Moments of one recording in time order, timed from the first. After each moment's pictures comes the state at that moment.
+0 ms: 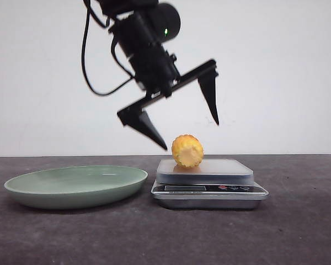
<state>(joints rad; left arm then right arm) -0.65 2.03 1.77 -0.75 0.23 -0.57 0.18 0.58 1.15 -1.00 -0.26 0.10</state>
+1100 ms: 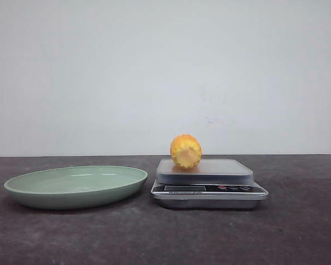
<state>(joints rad) -0.97 1.16 2.21 -1.42 -0.28 -0.30 0.26 0.98 1.15 -0.47 -0.40 0.30</state>
